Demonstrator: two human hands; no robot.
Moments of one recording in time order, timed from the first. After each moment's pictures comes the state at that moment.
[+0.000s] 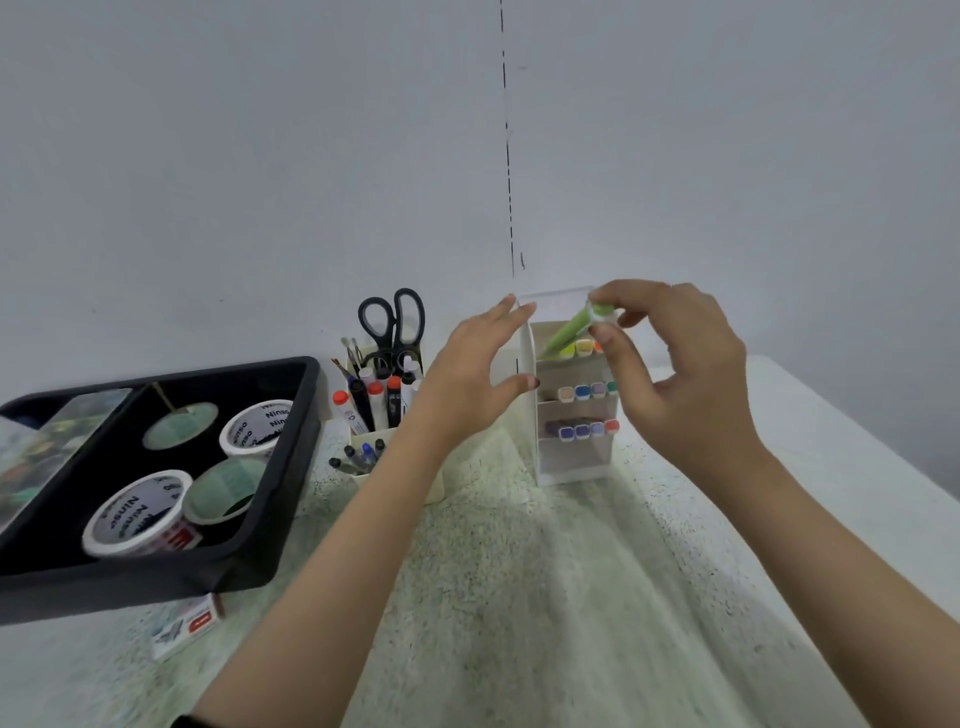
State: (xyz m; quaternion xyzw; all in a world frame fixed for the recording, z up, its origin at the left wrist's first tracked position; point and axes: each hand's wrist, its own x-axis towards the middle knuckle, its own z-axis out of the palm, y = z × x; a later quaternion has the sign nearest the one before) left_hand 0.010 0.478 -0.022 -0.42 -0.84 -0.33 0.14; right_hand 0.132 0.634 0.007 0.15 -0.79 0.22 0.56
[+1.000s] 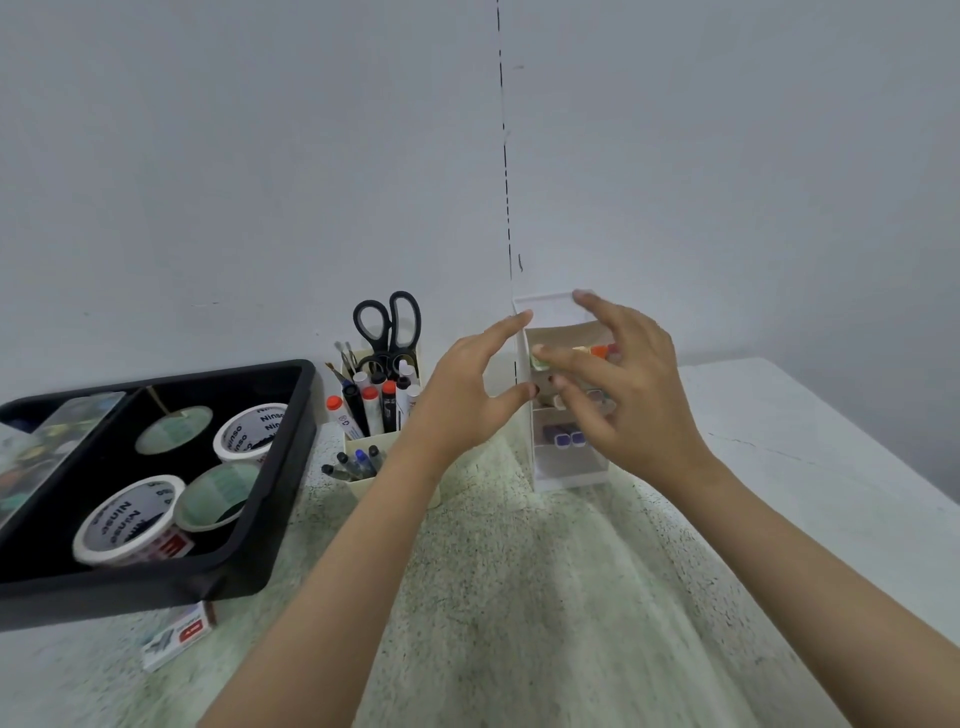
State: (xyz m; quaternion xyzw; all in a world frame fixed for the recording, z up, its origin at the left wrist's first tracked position) left_hand 0.019 0.479 -0.027 -0.41 -0.81 -0.40 0.12; right_hand 0.092 0.649 -0.036 0.14 -0.85 0.17 0.47
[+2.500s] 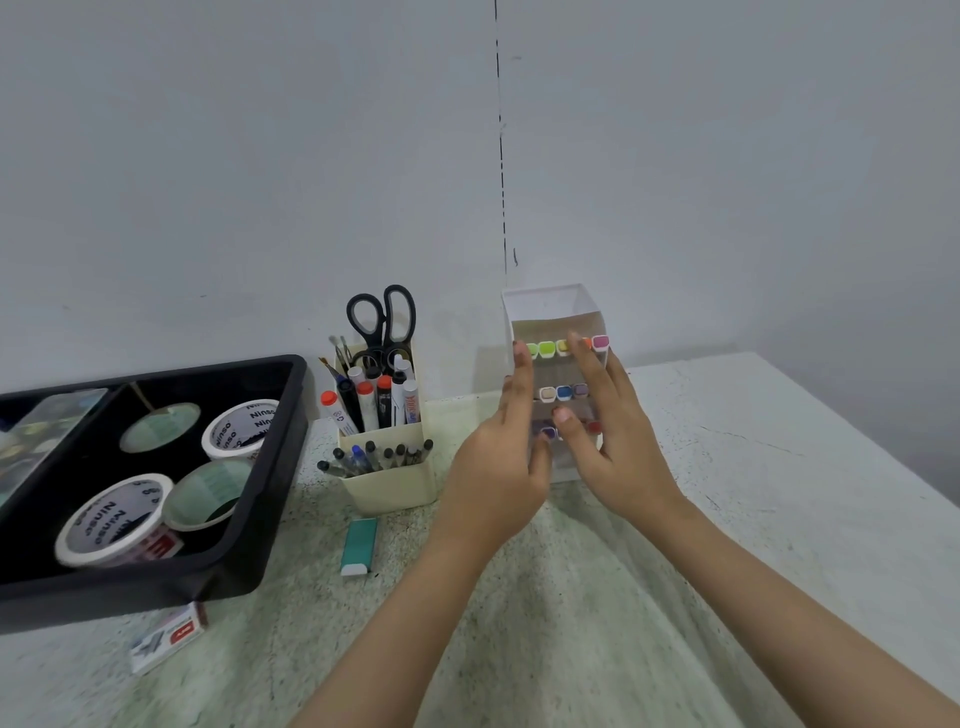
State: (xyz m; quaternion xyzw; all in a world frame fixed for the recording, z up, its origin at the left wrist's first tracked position) left_hand 0.083 0.492 -0.062 -0.35 -0.84 -0.39 0.11; right_hand 0.109 0.628 -0.073 0.10 -0.83 0.42 0.34
